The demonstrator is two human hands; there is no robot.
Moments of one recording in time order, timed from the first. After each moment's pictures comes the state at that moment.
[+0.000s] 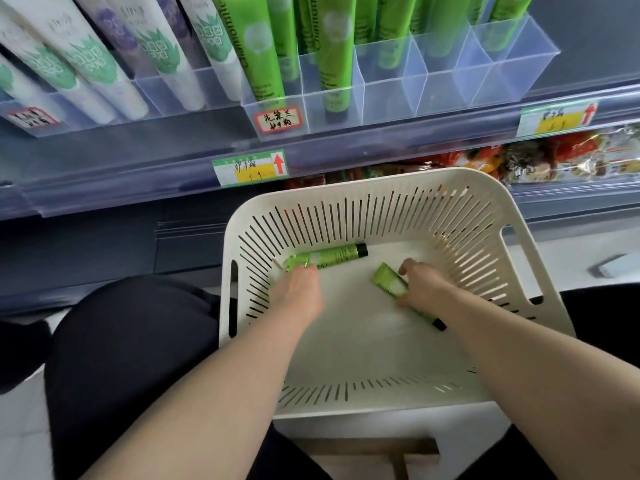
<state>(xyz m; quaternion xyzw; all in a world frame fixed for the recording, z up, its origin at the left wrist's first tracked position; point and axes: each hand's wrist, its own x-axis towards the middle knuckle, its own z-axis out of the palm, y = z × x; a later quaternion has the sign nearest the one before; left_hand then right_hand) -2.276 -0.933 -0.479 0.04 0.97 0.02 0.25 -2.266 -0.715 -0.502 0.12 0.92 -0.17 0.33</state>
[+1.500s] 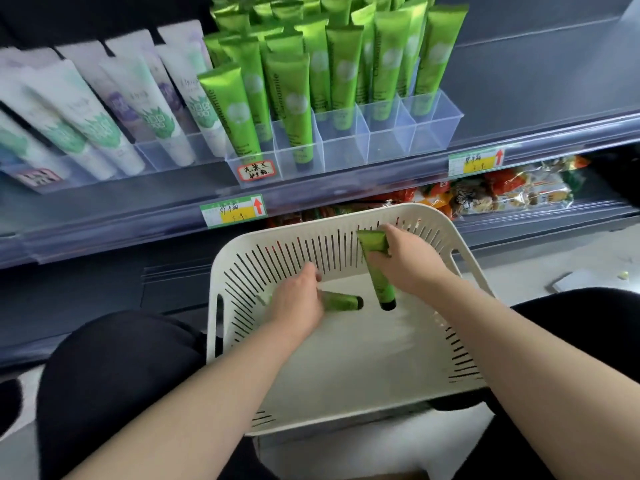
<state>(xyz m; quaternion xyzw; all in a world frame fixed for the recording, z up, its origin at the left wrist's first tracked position) -2.270 -0.903 -0.435 0.11 0.98 0.16 0.07 -2.268 -0.717 -0.375 0.06 0.96 -0.25 0.07</state>
